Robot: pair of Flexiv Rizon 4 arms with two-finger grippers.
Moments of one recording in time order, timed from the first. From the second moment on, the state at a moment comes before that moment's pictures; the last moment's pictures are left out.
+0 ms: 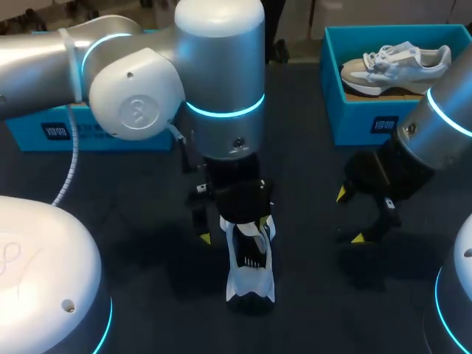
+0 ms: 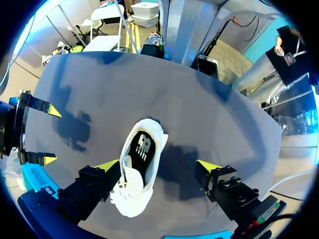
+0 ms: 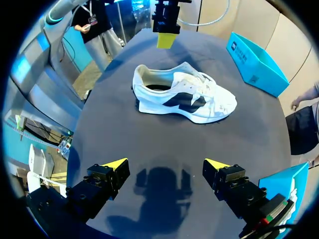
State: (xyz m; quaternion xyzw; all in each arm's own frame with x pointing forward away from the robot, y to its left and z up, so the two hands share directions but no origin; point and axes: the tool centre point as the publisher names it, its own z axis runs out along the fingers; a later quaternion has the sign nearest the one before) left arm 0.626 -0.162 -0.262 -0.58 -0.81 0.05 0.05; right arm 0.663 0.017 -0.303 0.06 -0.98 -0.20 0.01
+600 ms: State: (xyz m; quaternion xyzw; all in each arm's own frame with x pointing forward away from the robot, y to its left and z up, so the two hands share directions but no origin) left arm 0.607 -0.155 -0.267 -0.36 -0.93 0.03 0.02; right arm 0.663 0.017 -0.303 0.06 -0.98 -0.20 0.01
